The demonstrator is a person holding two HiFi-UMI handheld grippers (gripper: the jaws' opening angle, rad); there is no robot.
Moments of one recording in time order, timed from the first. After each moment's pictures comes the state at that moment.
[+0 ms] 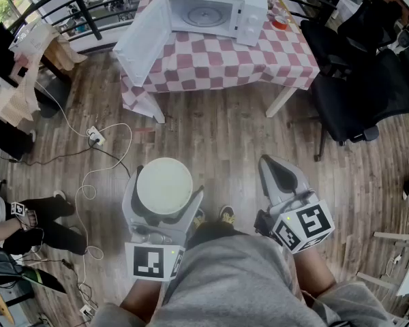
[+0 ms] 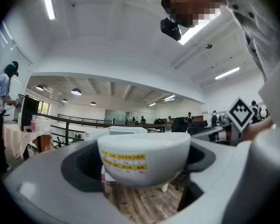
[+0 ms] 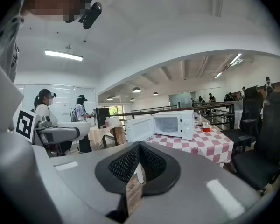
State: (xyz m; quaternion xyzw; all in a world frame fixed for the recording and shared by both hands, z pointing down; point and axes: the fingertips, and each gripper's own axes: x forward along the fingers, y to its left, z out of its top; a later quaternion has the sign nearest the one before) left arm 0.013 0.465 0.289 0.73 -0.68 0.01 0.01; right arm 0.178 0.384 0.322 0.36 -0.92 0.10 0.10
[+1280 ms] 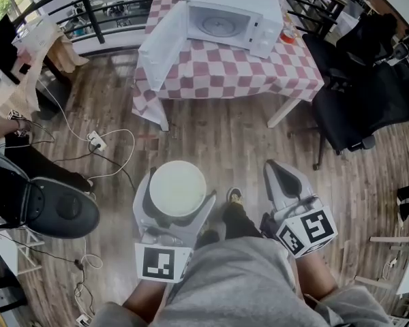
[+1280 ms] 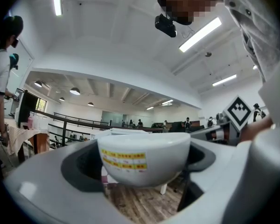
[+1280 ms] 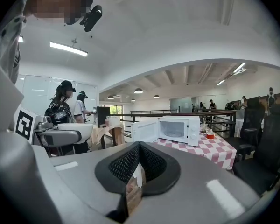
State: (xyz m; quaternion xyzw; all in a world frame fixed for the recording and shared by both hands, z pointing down) left arm -0.050 0.488 0.296 0.75 -0.66 -0.01 0.02; right arm 0.102 0.412 0.306 0.37 -0.92 0.06 0.10
